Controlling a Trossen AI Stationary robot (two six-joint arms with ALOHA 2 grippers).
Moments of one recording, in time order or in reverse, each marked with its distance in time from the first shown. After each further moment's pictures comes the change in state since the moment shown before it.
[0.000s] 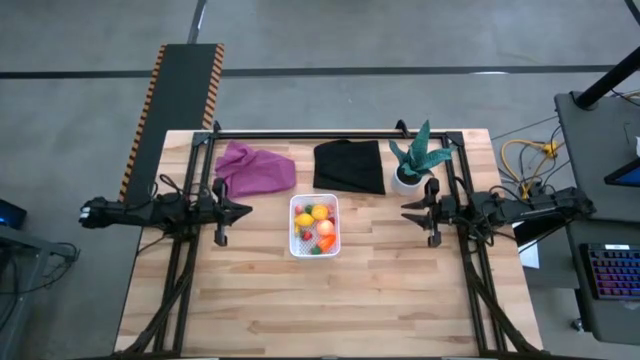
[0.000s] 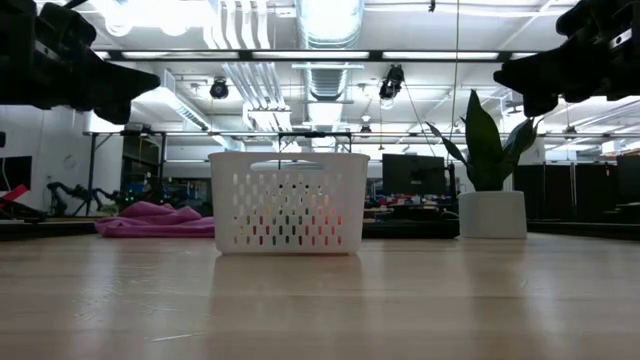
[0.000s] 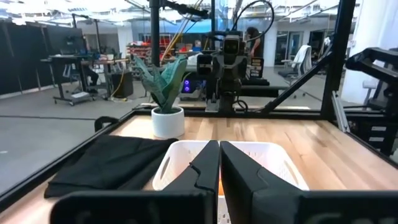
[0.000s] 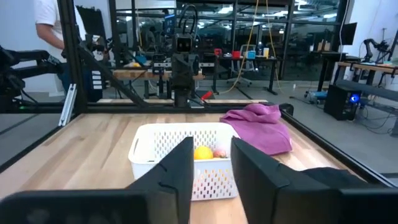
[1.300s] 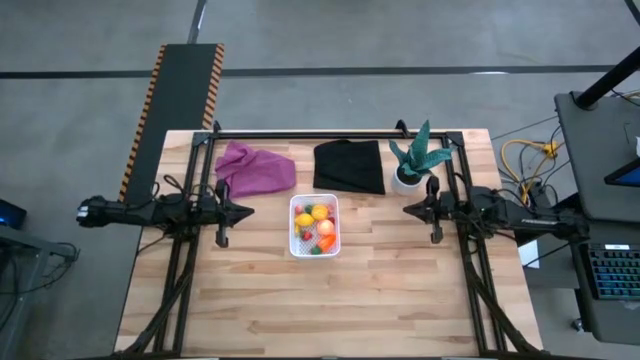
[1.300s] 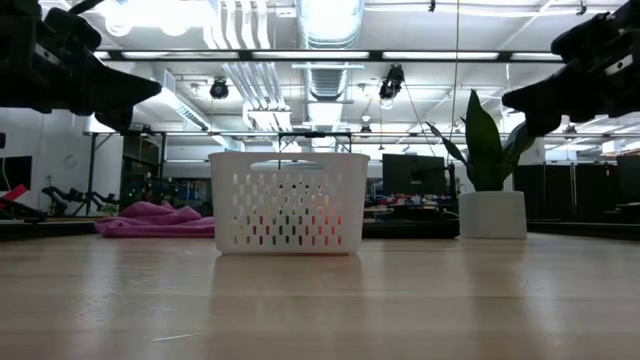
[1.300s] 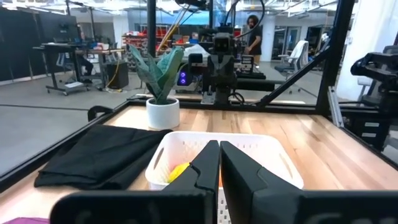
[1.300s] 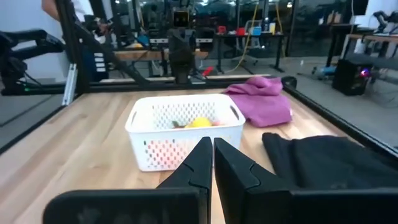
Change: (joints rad) left arm 0.000 0.044 -0.009 0.008 0.012 -0.035; right arm -0.228 -0.181 -0.011 -0.265 -0.246 0.043
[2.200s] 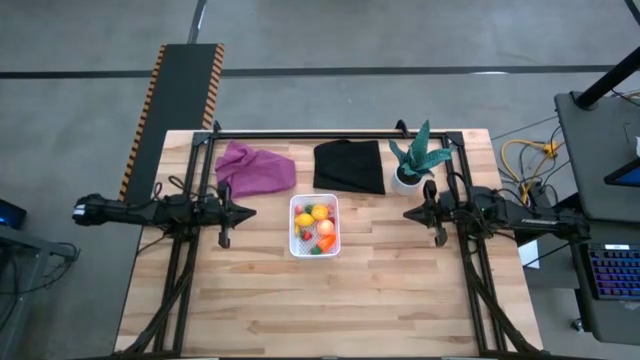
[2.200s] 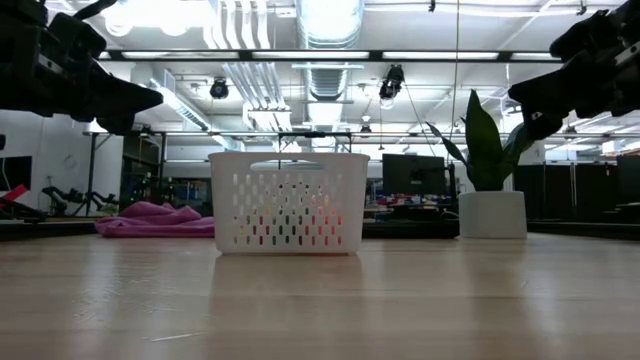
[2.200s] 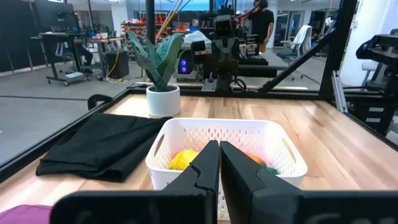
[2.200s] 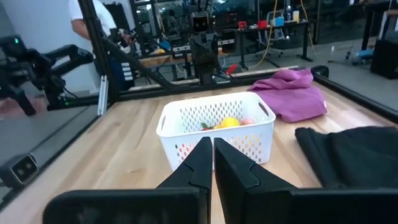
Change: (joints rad) left arm 0.000 0.062 -0.001 0.015 0.000 0.004; right arm 0.000 0.016 0.003 0.019 -0.095 0.120
